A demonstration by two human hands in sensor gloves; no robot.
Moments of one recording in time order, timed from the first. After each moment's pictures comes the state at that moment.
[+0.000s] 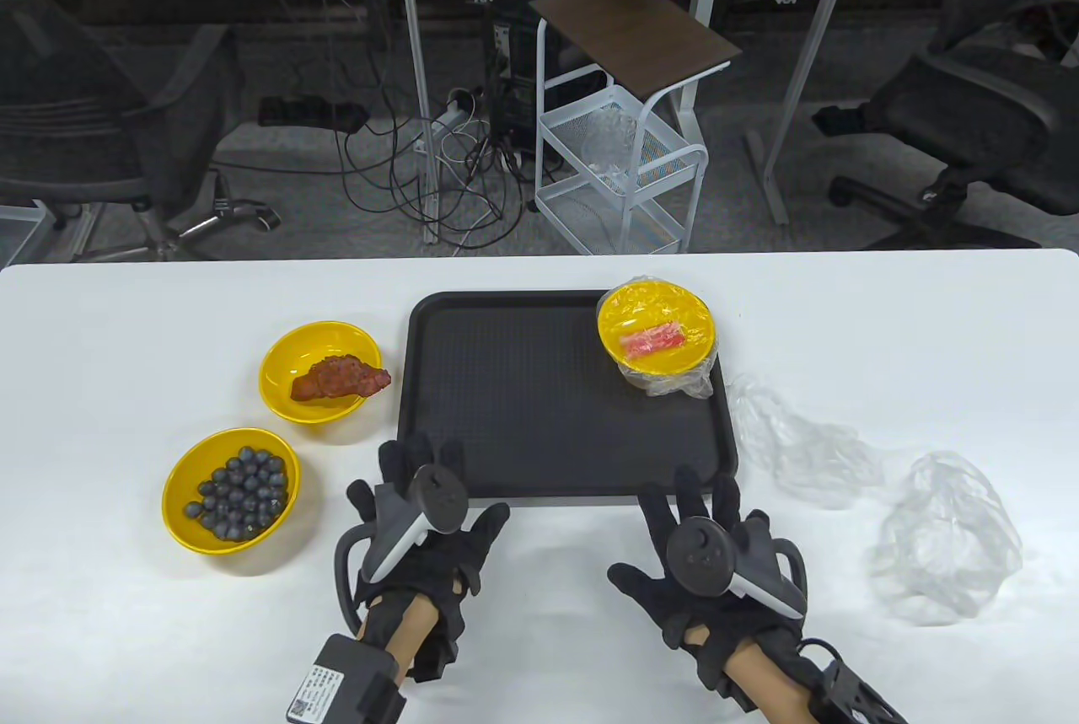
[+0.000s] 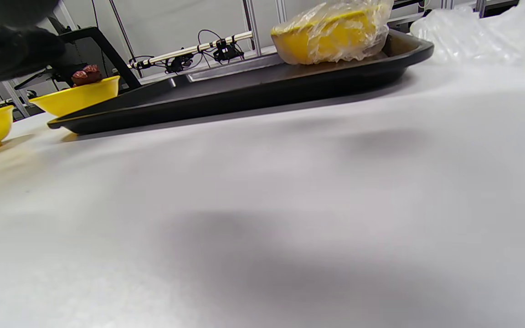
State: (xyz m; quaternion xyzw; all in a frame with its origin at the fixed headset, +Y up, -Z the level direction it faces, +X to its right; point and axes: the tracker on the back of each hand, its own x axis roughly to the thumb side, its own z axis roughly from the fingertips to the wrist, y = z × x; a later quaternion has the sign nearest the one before) left_hand -0.172 -0.740 -0.300 -0.20 0.08 0.14 0.97; right_hand 0.162 -0.739 -0.263 0.14 0.12 0.98 0.11
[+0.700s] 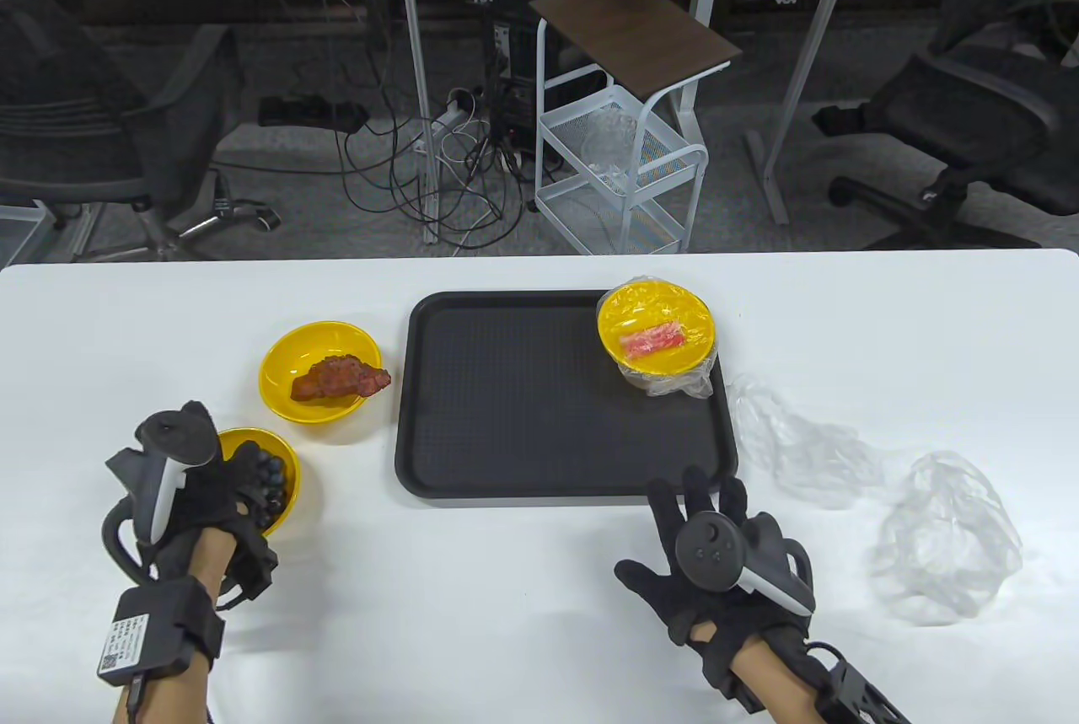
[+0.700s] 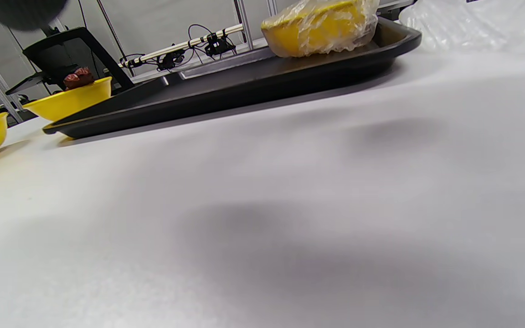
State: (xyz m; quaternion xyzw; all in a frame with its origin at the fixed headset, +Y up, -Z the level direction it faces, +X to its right) left_hand -0.391 -0.719 -0.328 -0.09 0.36 0.18 0.91; right_hand 0.170 -0.738 -0.264 0.13 0.13 0.98 0.12
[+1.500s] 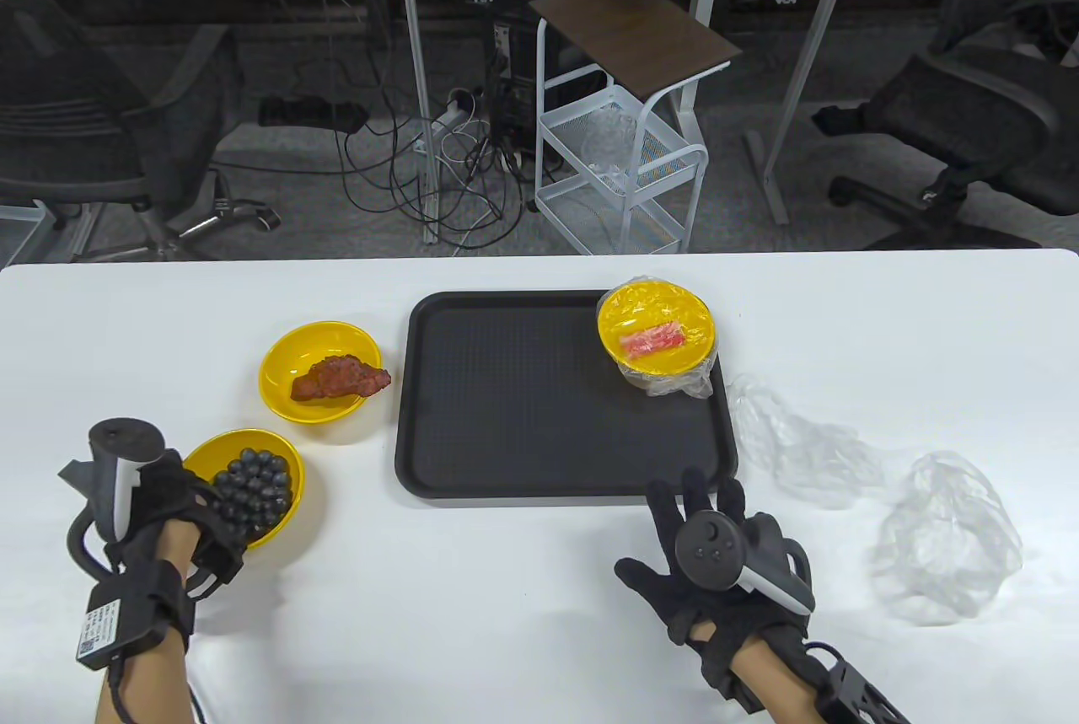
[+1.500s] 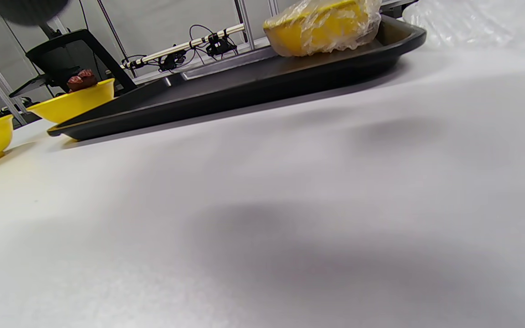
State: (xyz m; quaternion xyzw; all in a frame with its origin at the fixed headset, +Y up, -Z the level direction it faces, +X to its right) left_hand -0.432 -0.741 -0.333 -0.09 0.41 0.23 0.88; right_hand 0.169 -0.738 -0.265 0.13 0.14 0.97 0.13
